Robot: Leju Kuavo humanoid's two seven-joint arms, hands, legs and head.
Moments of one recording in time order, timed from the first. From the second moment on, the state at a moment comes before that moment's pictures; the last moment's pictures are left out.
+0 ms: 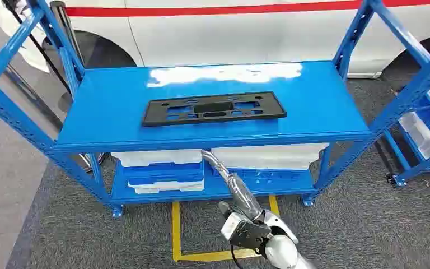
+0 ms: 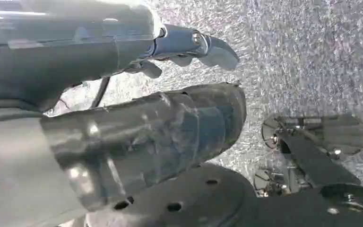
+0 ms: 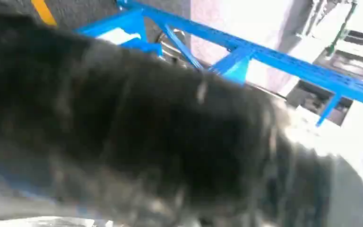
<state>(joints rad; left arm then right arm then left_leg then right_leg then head) -0.06 -0.09 0.29 -0.20 -0.28 0.11 0.20 -0.21 -0.01 0.56 -1.53 0.10 0.06 -0.47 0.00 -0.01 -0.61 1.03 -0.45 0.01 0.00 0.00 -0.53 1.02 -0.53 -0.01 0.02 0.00</state>
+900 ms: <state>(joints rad) -0.05 -0.09 0.29 -0.20 -0.30 0.10 0.20 -0.21 -0.01 0.56 -1.54 0.10 0.08 -0.46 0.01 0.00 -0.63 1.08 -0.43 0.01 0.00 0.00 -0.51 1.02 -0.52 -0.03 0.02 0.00</state>
